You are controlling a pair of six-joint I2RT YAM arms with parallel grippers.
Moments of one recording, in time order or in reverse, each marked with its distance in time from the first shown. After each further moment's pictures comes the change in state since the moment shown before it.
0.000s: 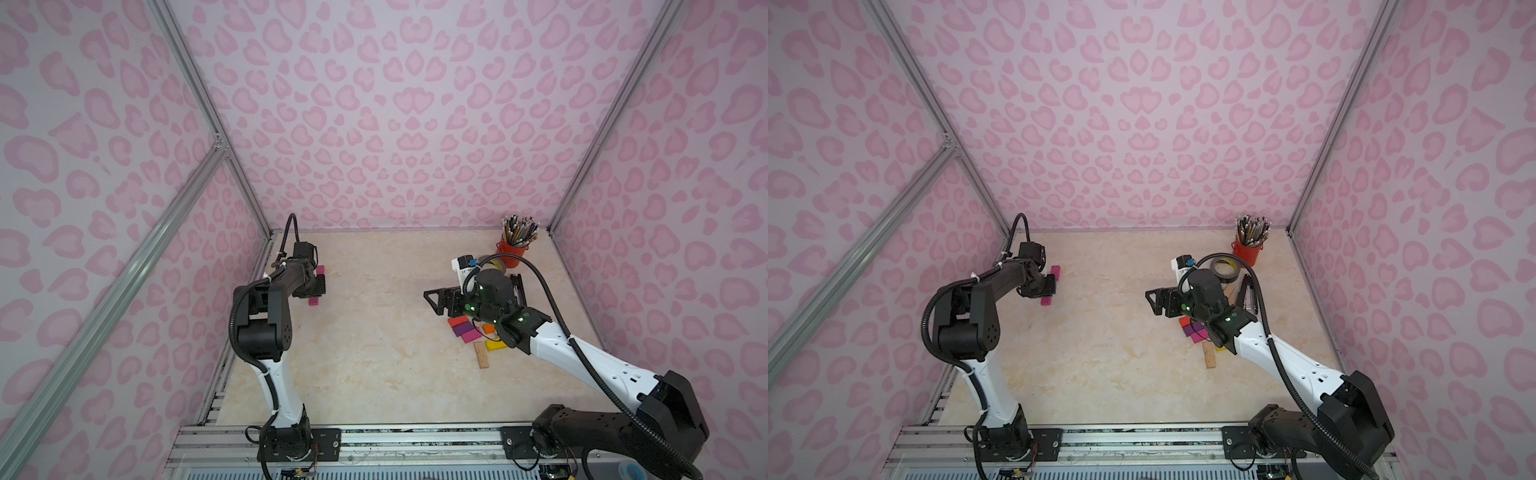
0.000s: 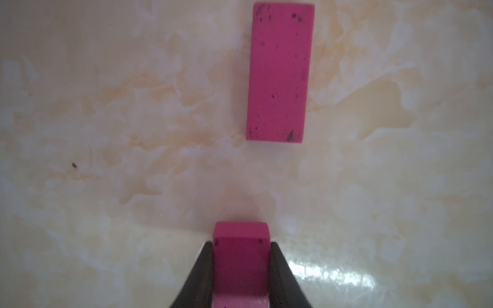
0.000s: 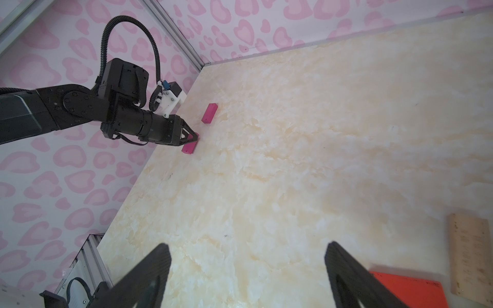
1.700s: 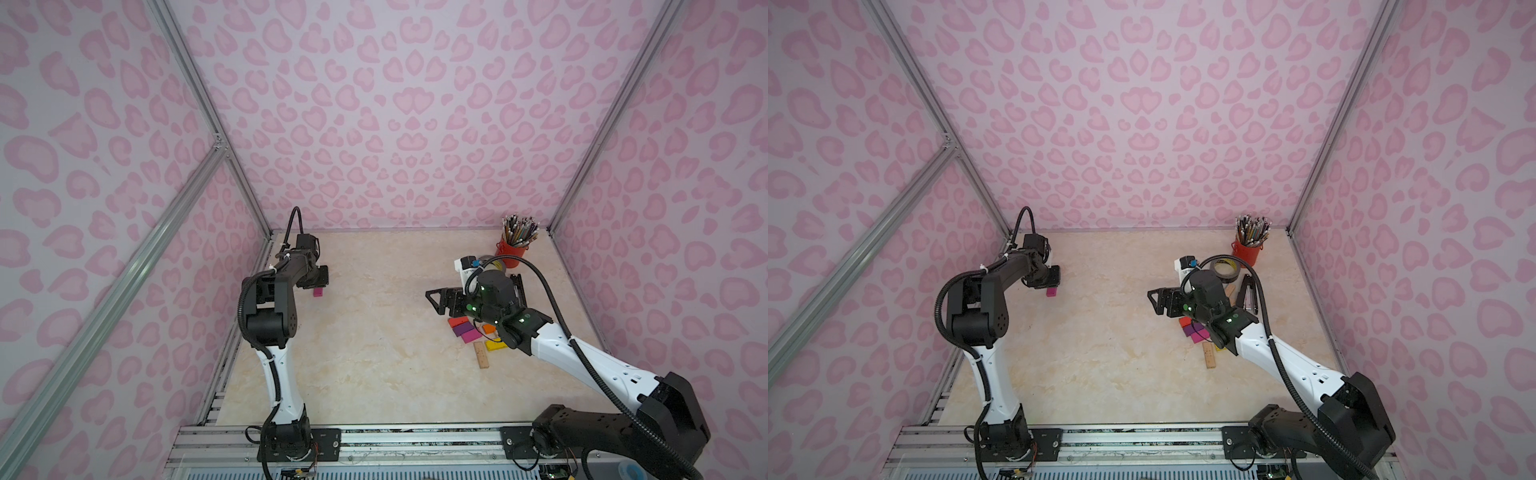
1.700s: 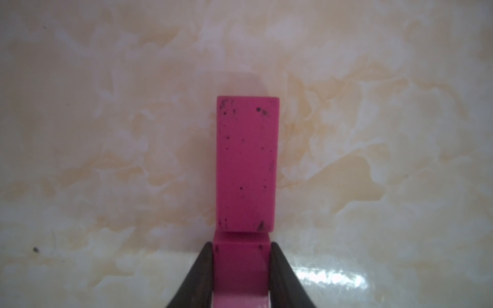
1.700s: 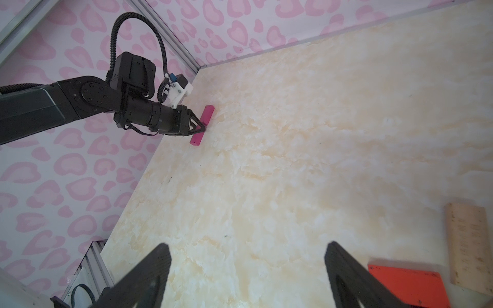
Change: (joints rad) left arm 0.001 0.145 0.187 -0.048 0.055 0.013; right arm -0.012 -0.008 -0.018 0.007 0.001 0.037
